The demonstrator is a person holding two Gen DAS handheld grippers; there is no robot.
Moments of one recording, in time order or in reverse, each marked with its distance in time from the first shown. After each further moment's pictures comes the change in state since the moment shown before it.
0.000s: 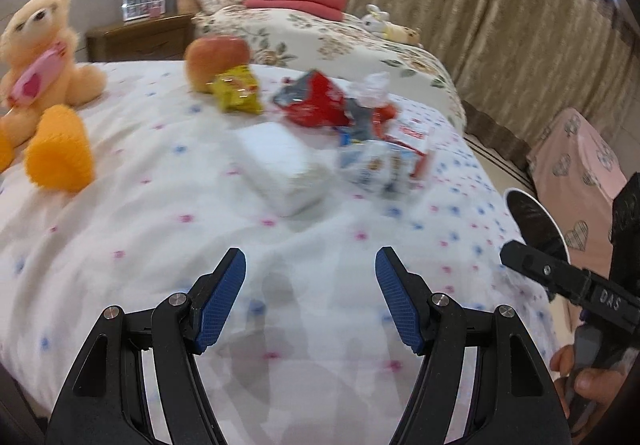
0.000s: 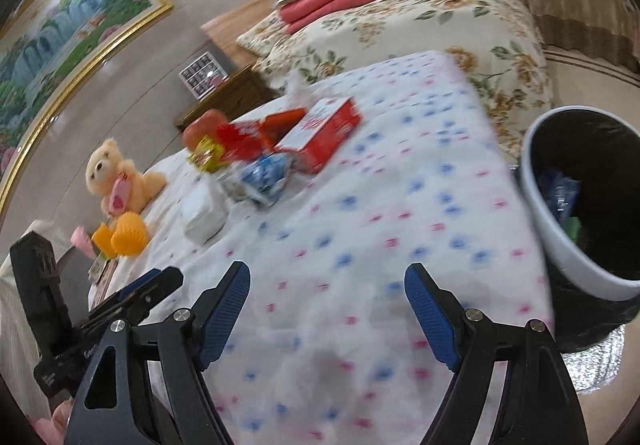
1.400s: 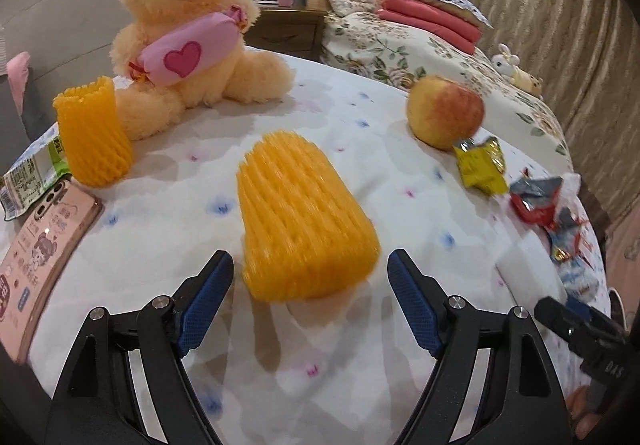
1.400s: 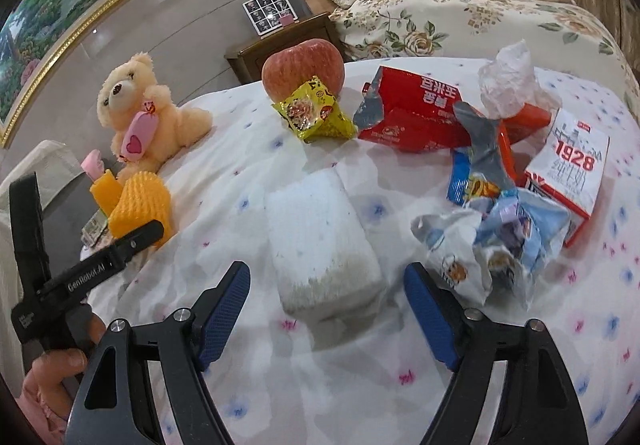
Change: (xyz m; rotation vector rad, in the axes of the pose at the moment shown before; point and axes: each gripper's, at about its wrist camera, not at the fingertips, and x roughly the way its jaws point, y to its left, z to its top) left arm 0.014 0.173 0.050 -0.229 -0.027 0.306; right arm 0.131 0.126 0.033 -0.256 0.126 0.050
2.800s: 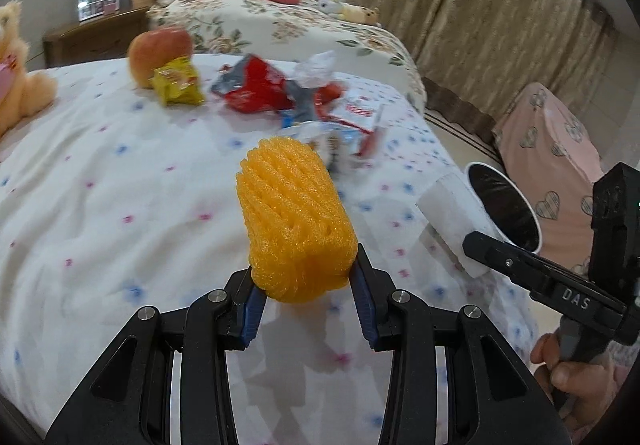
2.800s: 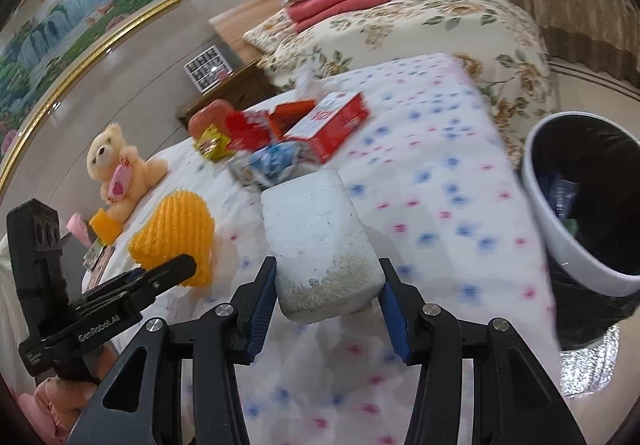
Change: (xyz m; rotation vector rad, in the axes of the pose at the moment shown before) left arm -0.072 -0.180 -0.093 0.328 0.098 -0.448; right arm -0.144 -0.111 -0.092 0.245 -0.155 -0.102
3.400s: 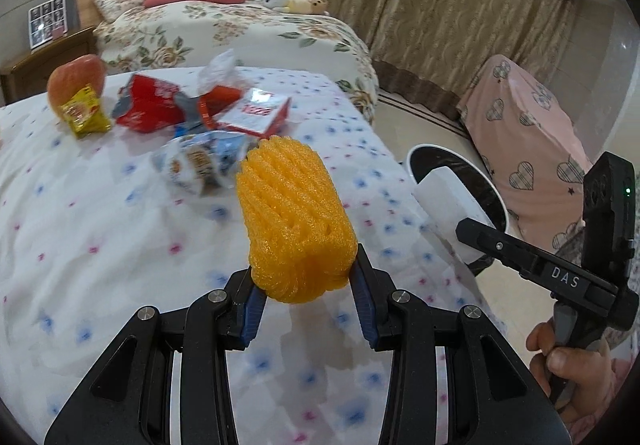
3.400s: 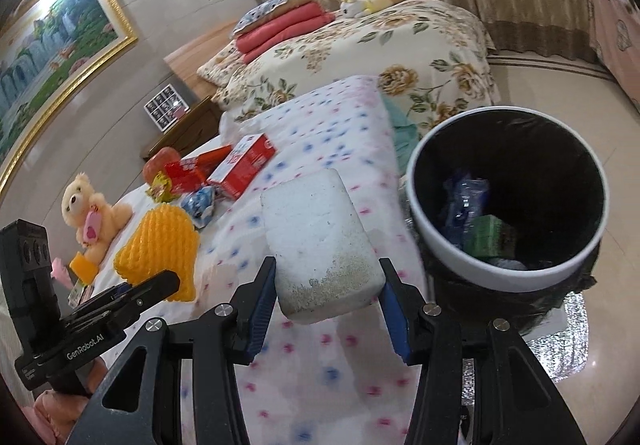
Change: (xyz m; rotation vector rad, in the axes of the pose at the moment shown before) left arm 0.021 -0.074 0.008 0.118 0.023 -0.096; right arm -0.041 -0.068 0.002 0.117 -0.075 -0.094
